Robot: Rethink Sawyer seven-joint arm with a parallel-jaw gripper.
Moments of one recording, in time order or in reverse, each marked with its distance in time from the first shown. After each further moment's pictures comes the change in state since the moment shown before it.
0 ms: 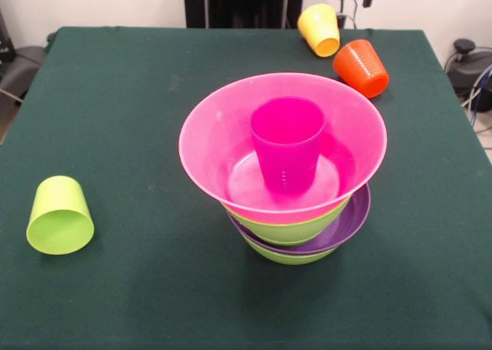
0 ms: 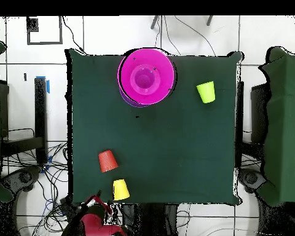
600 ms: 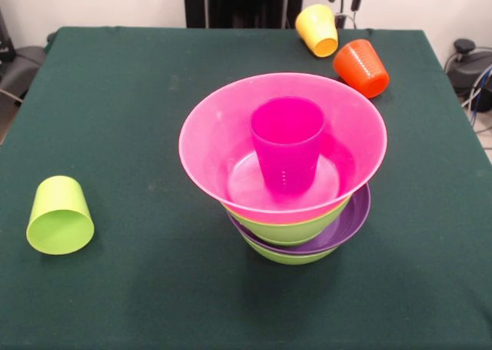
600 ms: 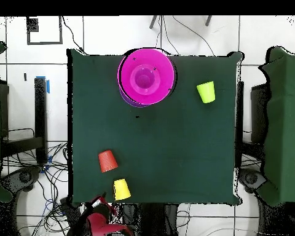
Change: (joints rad) arm -0.056 0.064 0.000 0.000 -0.024 -0.003 0.000
